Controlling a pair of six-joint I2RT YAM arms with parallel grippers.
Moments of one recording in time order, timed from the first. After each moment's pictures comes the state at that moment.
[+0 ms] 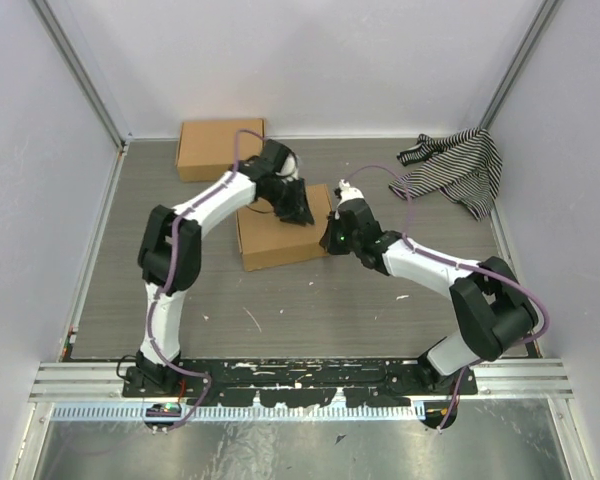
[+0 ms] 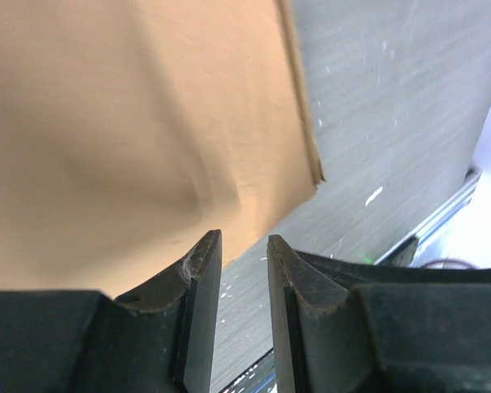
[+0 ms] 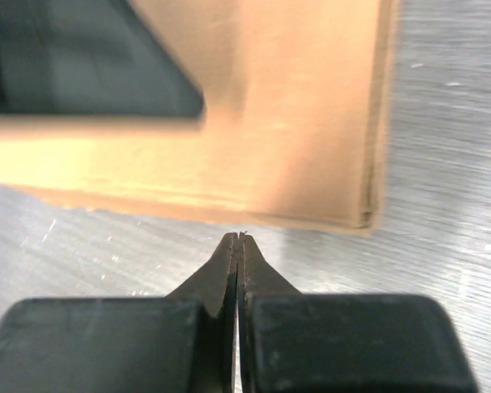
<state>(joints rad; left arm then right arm) -0.58 2.14 1.78 -0.65 0.46 -0.59 0.57 1.50 0.84 0.00 0.01 0.50</state>
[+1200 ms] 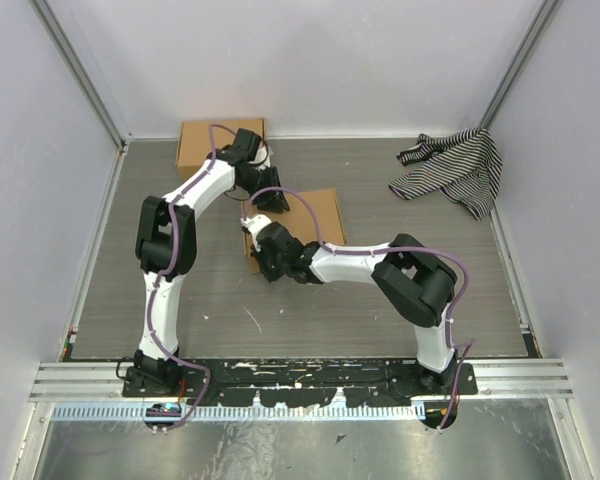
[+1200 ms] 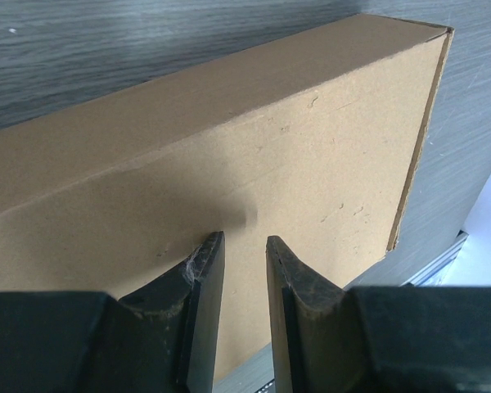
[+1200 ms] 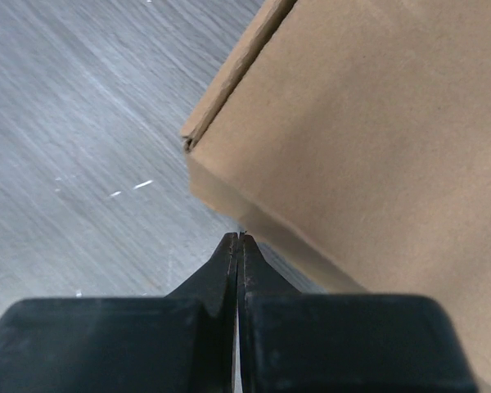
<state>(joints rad) -0.38 2.23 1.87 -0.73 0.46 -0.55 0.96 1.93 1.19 -0.01 0.03 0.21</state>
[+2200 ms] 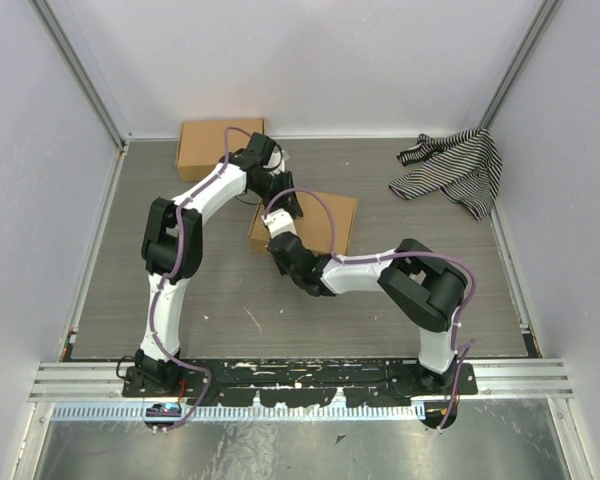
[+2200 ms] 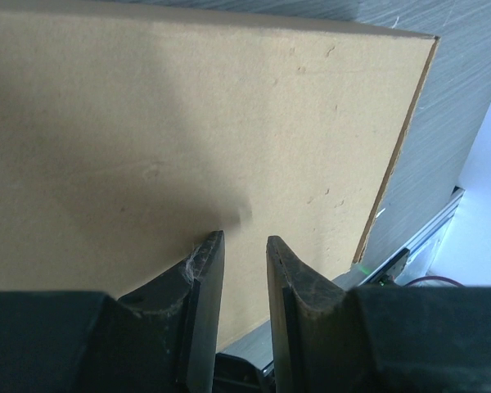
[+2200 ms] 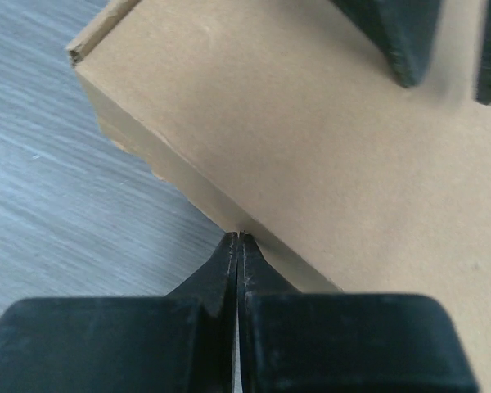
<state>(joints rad) -0.44 2.22 1.86 -0.70 0.52 -0.54 0.96 1.87 1.00 0.25 0.44 0.22</state>
